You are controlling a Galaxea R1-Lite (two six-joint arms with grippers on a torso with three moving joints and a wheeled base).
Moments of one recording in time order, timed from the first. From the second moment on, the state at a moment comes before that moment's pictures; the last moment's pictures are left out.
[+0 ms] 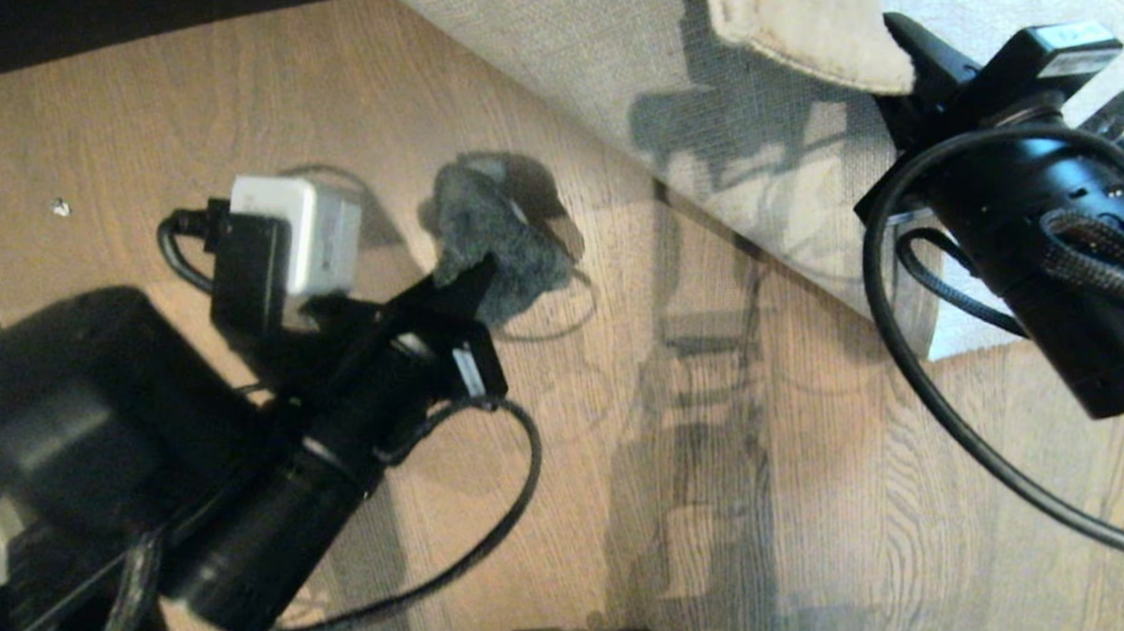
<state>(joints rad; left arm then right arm) -0.85 1.55 -0.57 -1.17 0.35 0.05 0.64 1.58 -0.72 -1.52 -0.34 1.32</state>
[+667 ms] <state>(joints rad) -1.22 1.59 -0.28 -1.17 0.34 0.04 0.64 1.58 -0.71 -1.52 -0.34 1.32</state>
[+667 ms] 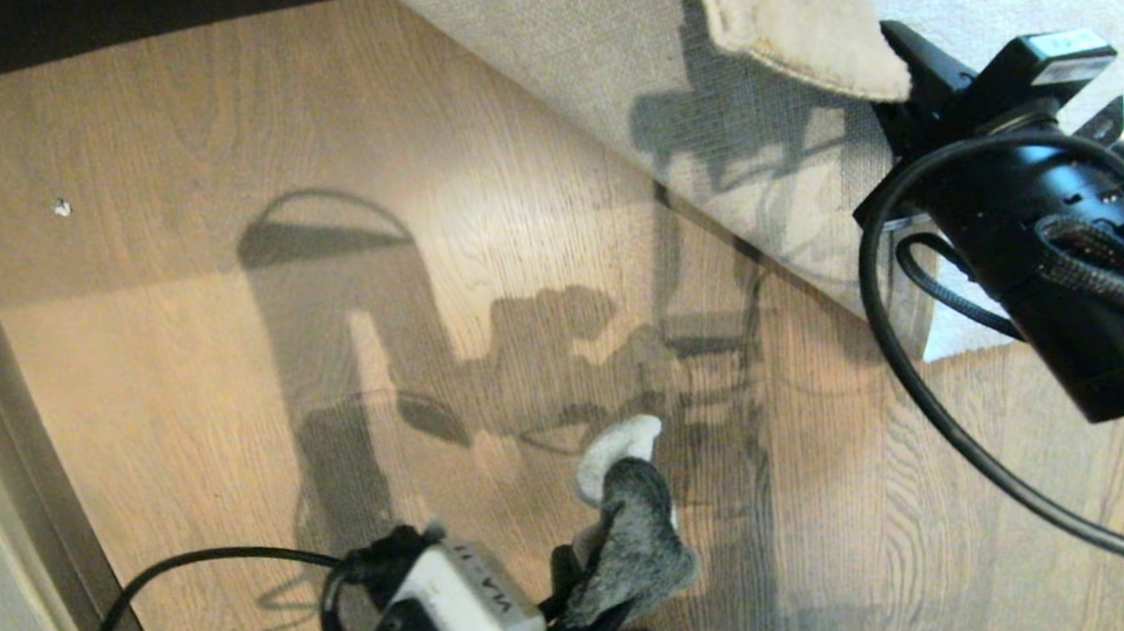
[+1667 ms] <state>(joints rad) -0.95 2.03 -0.88 -1.35 0.45 -0.06 0.57 1.59 -0.72 -1.52 -0.32 1.32</state>
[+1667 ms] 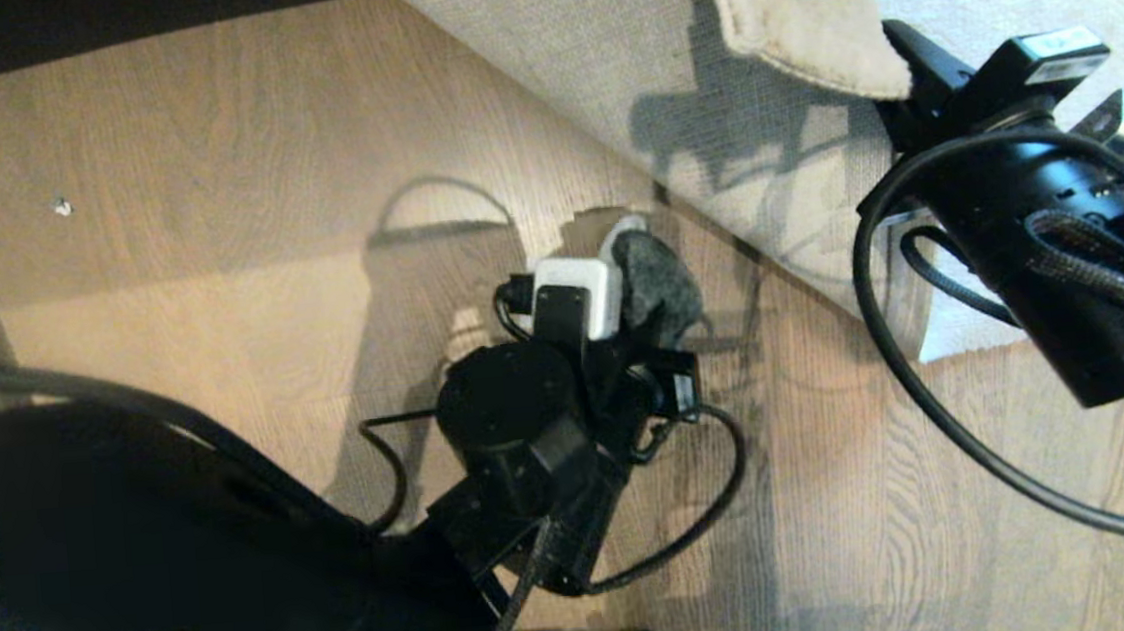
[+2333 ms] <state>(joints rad) -0.72 1.91 -0.92 -1.30 0.44 -0.06 0.57 1.60 -0.74 -1.52 -0.32 1.32</state>
